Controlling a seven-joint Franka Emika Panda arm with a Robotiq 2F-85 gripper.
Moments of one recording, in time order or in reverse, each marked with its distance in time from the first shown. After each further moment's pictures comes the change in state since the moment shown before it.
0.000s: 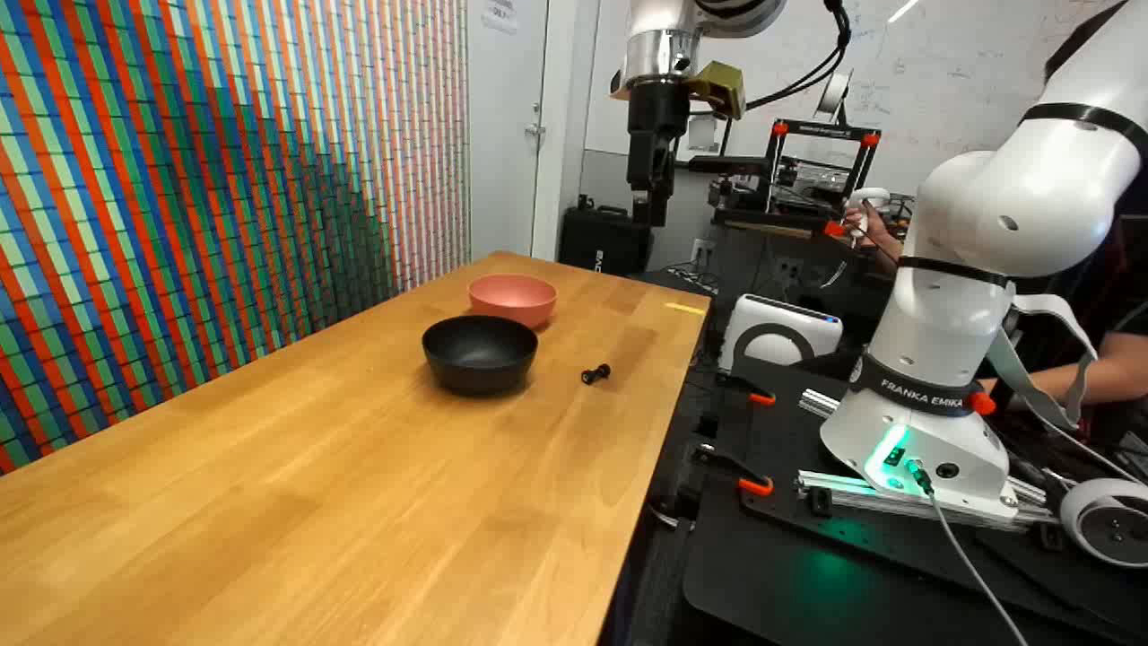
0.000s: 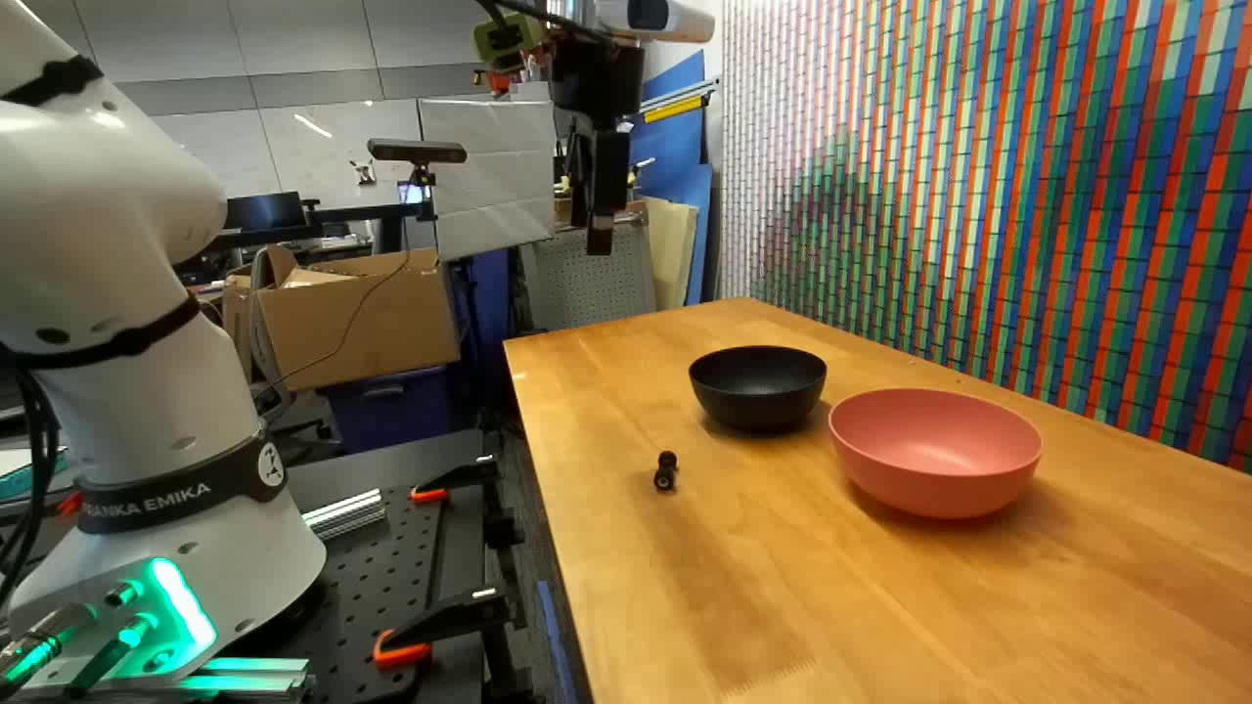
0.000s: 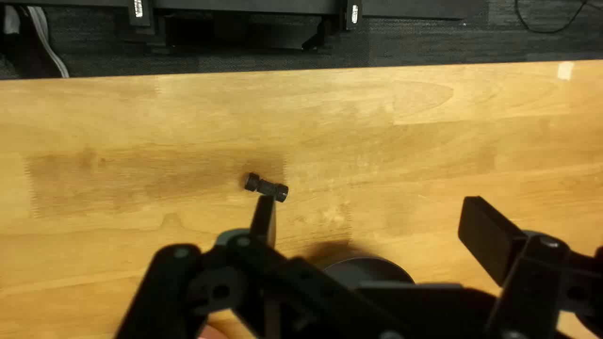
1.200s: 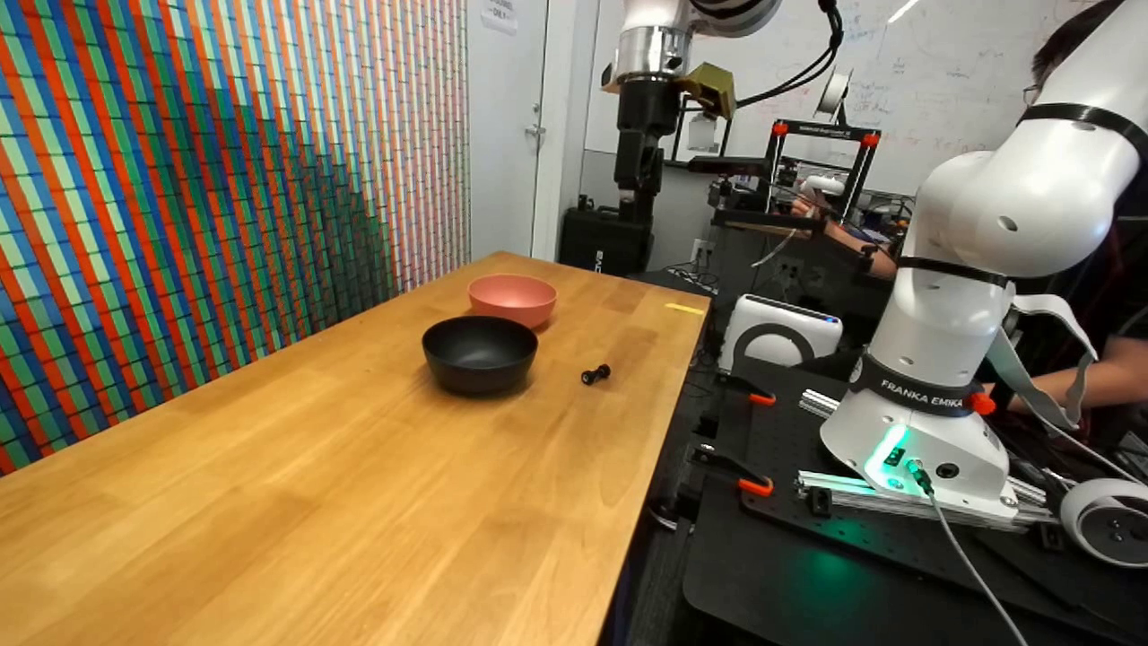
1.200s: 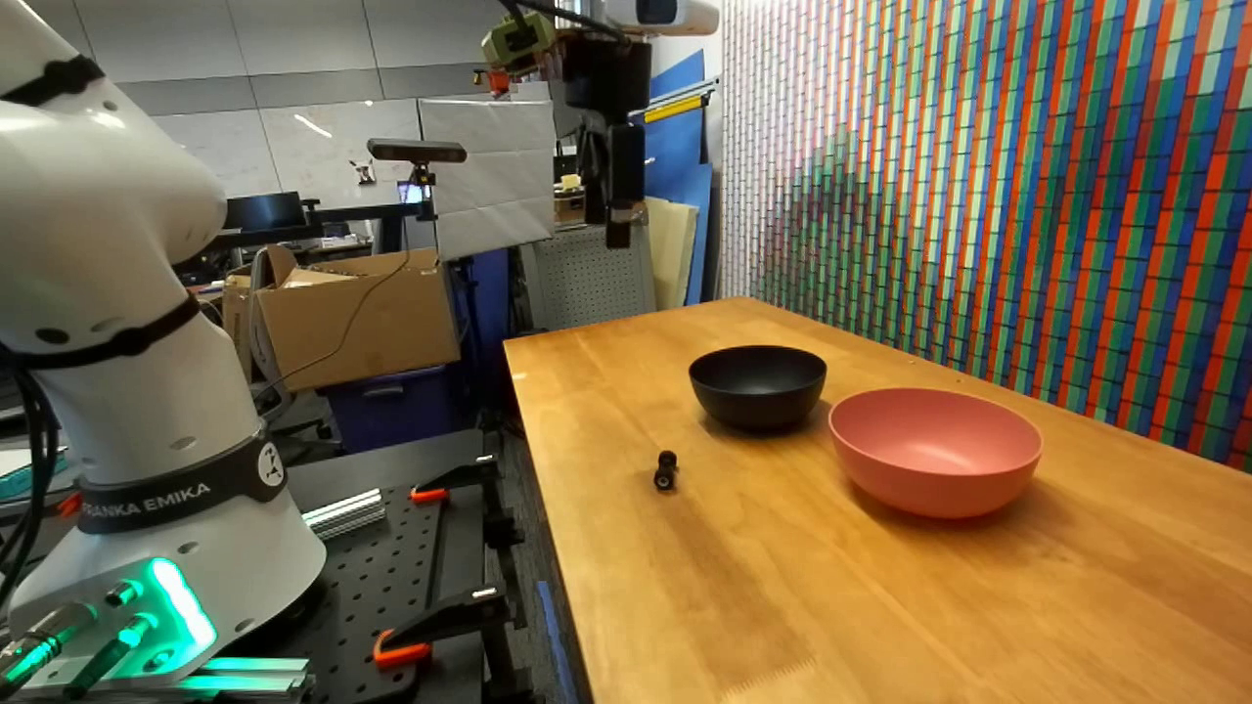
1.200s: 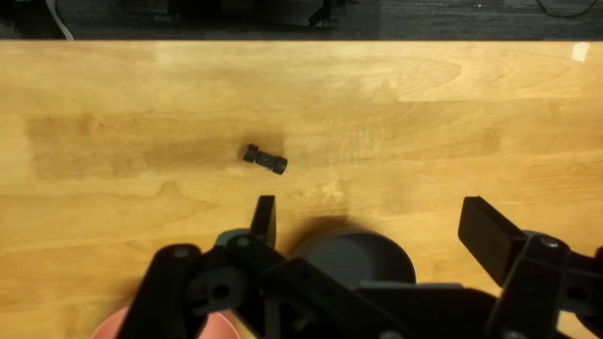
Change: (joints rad) arm 0.000 0.015 0.036 0.010 -0.007 0.069 0.000
